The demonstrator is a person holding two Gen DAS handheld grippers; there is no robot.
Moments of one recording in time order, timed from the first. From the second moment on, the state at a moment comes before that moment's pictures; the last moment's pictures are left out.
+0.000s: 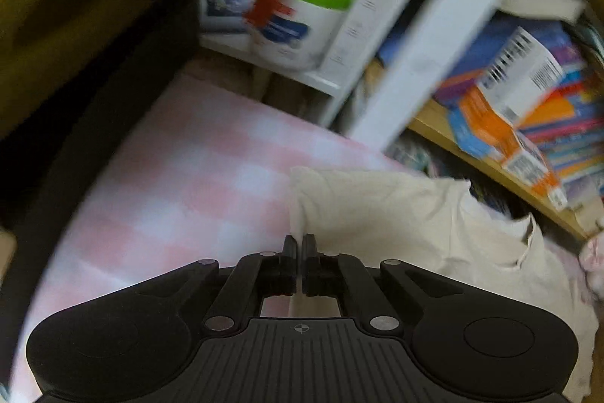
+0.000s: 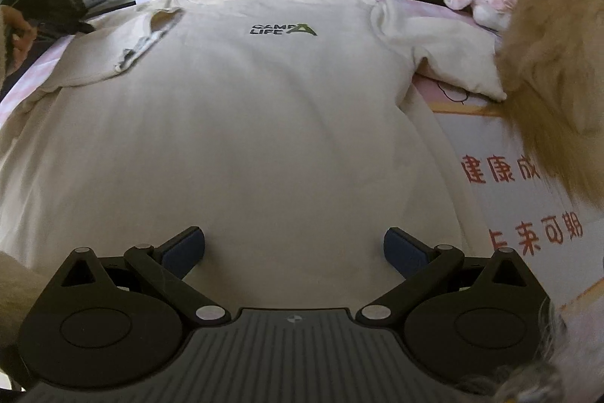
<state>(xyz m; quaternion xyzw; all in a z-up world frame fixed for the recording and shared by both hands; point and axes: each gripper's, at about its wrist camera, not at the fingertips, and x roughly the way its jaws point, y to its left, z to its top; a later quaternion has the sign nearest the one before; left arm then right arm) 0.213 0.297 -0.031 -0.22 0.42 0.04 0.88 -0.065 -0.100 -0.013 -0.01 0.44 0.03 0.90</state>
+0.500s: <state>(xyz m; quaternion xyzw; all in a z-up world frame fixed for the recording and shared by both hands) 0.198 0.297 -0.041 -0.21 0.40 0.04 0.89 -0.074 -0.077 -0.014 -0.02 0.45 0.05 0.89</state>
